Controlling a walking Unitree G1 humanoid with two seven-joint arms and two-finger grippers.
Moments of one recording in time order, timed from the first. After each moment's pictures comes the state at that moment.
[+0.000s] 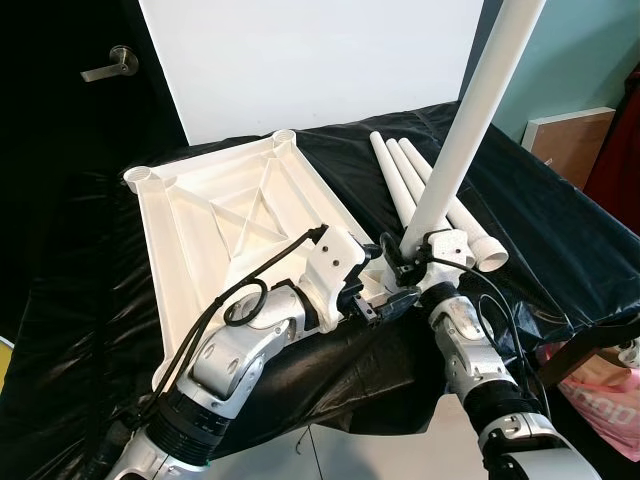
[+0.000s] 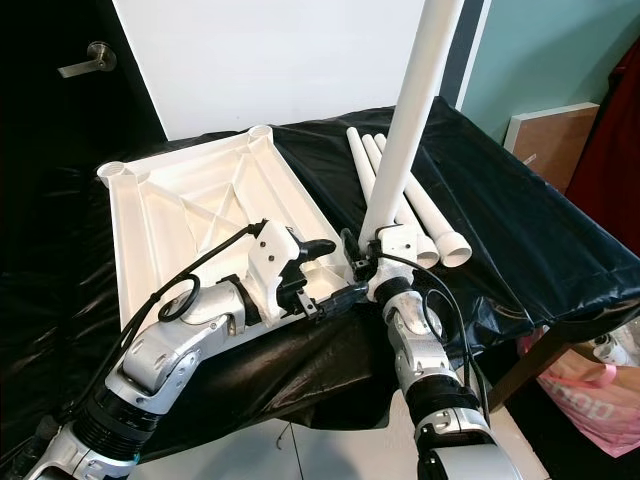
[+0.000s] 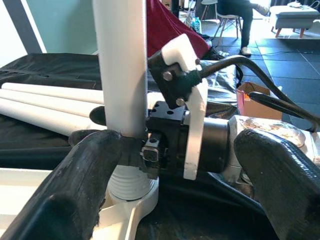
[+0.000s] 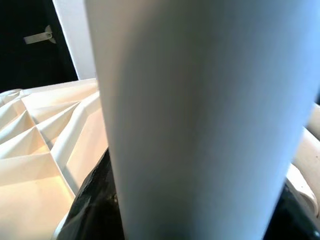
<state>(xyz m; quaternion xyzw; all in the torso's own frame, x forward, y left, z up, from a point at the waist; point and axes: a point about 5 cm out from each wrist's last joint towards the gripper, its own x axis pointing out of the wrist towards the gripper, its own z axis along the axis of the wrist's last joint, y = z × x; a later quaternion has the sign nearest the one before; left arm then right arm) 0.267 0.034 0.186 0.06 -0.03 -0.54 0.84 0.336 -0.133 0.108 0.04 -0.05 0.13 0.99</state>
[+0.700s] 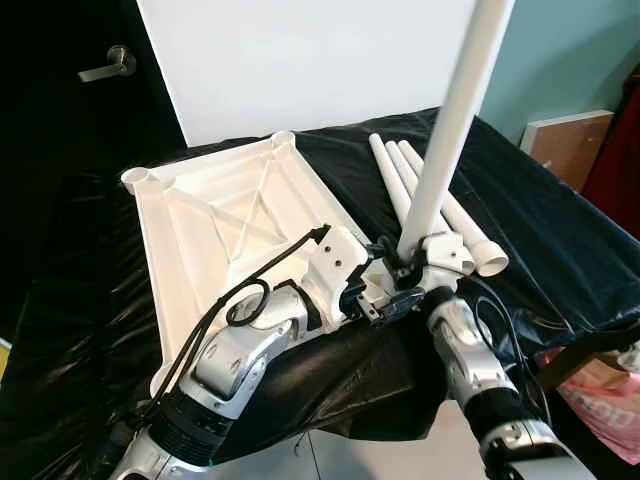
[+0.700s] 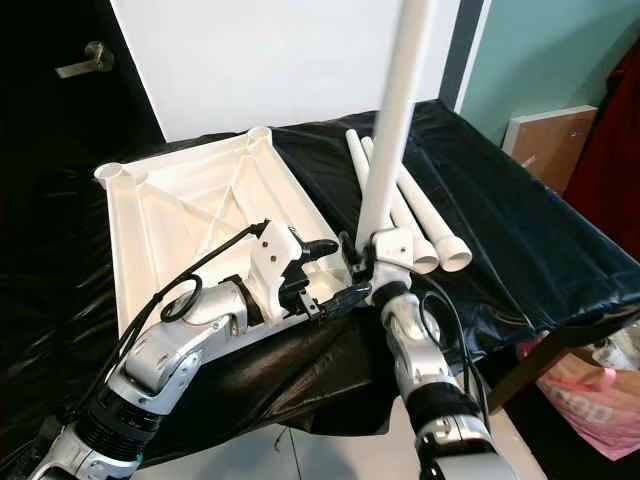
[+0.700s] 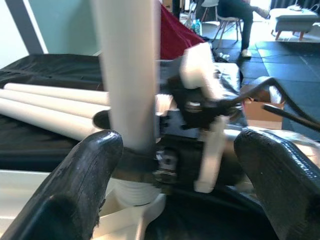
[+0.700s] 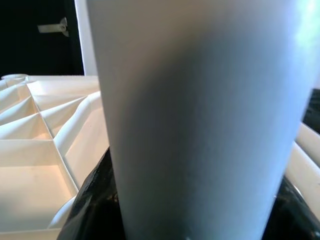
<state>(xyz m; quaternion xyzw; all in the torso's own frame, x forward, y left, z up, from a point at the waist) 0.267 0.033 0.186 0.06 -0.03 -0.54 0.84 0.316 -0.130 0.102 -0.03 -0.11 0.16 0.98</state>
